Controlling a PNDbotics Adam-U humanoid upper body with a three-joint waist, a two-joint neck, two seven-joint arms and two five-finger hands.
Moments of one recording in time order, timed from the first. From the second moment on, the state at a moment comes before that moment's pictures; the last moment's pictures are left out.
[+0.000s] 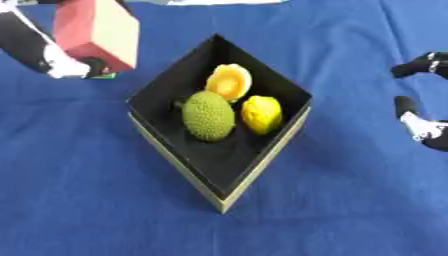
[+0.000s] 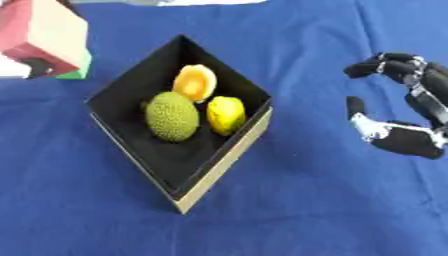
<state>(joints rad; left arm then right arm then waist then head) -1.12 0.76 -0.45 -1.65 -0.23 0.06 -0.87 -0.06 -0.98 0.02 -1.99 0.29 -0.19 -0.12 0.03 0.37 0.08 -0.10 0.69</state>
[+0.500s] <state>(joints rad) -1.19 0.62 -0.55 -1.62 -0.18 0.06 -0.90 -0.14 -1.00 0.02 -1.99 0.21 -0.16 -0.09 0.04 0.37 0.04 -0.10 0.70</state>
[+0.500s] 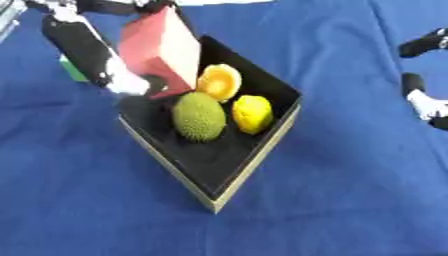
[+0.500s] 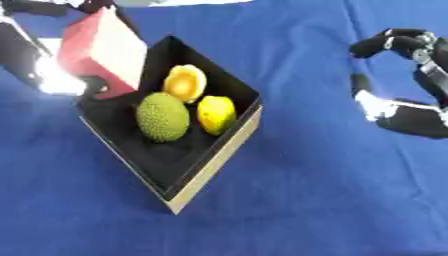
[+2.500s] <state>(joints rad) -1.02 0.79 -0.38 -1.50 -0.38 0.01 -0.78 -0.16 -0.98 0.00 -1.99 0.15 -0.14 -0.09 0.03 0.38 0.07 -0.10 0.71</state>
